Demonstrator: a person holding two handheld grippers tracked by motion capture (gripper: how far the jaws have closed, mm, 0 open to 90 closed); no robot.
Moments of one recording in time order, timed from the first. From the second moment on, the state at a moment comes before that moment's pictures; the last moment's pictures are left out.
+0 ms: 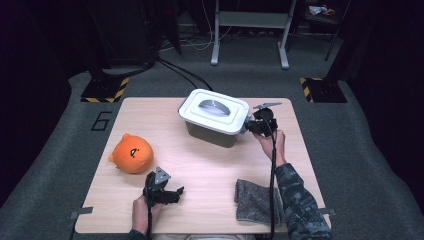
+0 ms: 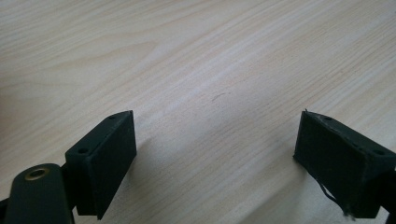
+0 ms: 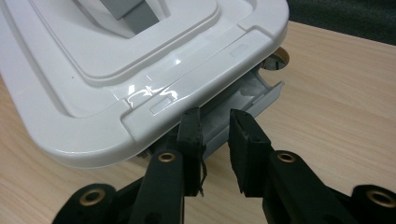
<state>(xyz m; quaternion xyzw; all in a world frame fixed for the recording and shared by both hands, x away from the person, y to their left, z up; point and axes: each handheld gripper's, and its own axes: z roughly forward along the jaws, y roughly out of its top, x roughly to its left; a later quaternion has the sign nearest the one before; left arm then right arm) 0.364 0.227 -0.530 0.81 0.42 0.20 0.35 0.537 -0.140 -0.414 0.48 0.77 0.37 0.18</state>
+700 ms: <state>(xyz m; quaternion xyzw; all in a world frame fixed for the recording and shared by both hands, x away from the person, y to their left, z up) 0.364 0.227 -0.530 0.81 0.42 0.19 0.35 0.540 -0.153 -0.411 0.49 0.76 0.38 0.20</state>
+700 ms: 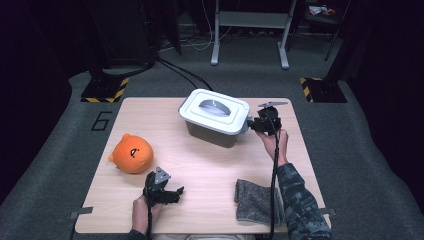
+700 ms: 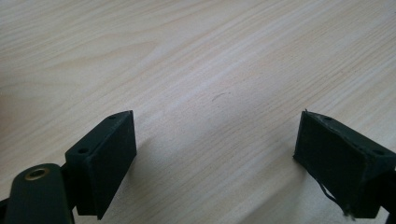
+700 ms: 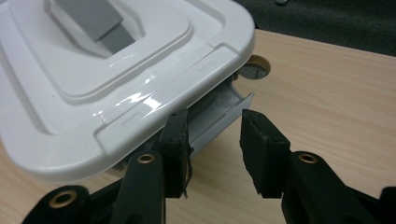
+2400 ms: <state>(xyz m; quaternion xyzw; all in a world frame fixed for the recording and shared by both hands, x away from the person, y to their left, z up) 0.364 0.227 -0.530 0.81 0.42 0.19 0.35 0.548 -0.151 -0.413 0.53 0.75 0.35 0.20</state>
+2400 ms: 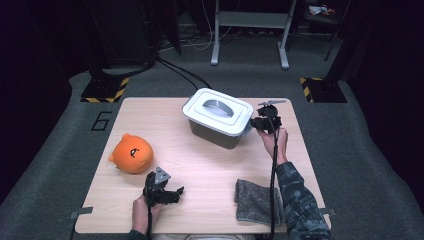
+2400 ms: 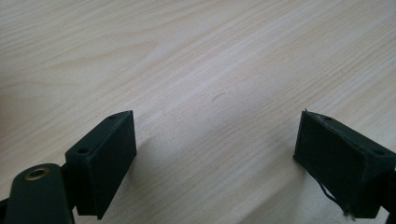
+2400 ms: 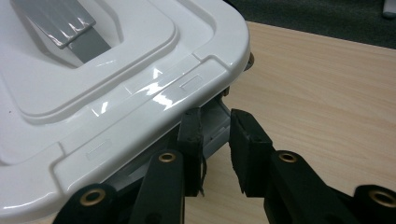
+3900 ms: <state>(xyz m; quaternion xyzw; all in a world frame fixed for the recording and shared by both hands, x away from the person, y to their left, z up) 0.364 0.227 -0.530 0.81 0.42 0.19 0.35 0.542 -0.140 -0.390 0.44 0.79 0.37 0.20</state>
